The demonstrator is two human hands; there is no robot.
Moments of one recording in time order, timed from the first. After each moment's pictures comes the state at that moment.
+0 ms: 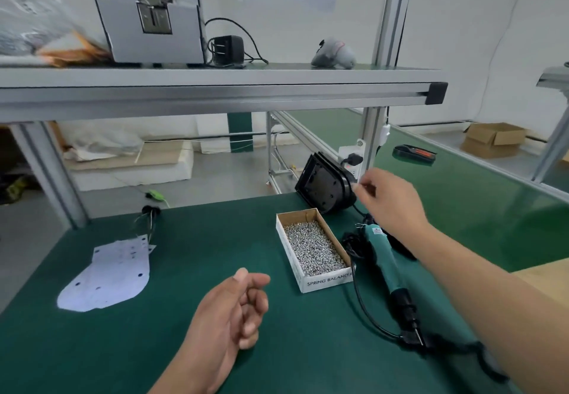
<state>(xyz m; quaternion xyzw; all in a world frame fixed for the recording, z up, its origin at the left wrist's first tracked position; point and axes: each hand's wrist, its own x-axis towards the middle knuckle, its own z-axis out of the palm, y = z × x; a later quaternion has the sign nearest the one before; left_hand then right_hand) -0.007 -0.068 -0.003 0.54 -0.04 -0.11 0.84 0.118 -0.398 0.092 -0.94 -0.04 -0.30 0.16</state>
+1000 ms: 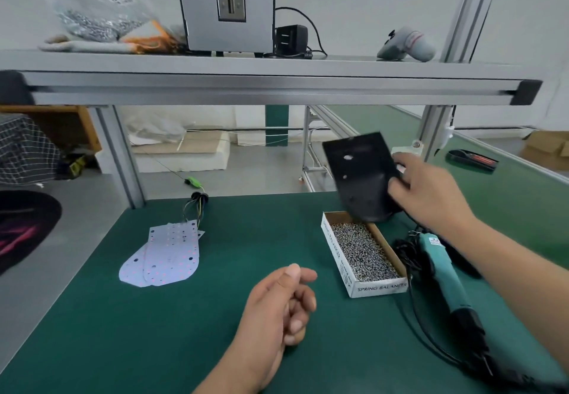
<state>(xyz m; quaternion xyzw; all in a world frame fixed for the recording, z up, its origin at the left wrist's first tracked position) -0.011 -0.070 0.003 0.53 -0.02 -0.06 0.85 0.139 -0.352 0.113 -0.94 -0.09 -0.27 0.17</state>
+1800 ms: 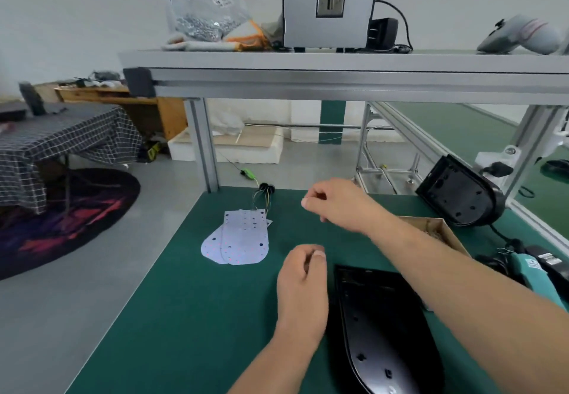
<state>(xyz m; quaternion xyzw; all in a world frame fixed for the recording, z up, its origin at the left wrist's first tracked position) 0.002 -0.035 0.005 0.71 0.13 0.20 0.66 0.143 -0.114 0.098 -0.92 -0.26 0.03 0.29</state>
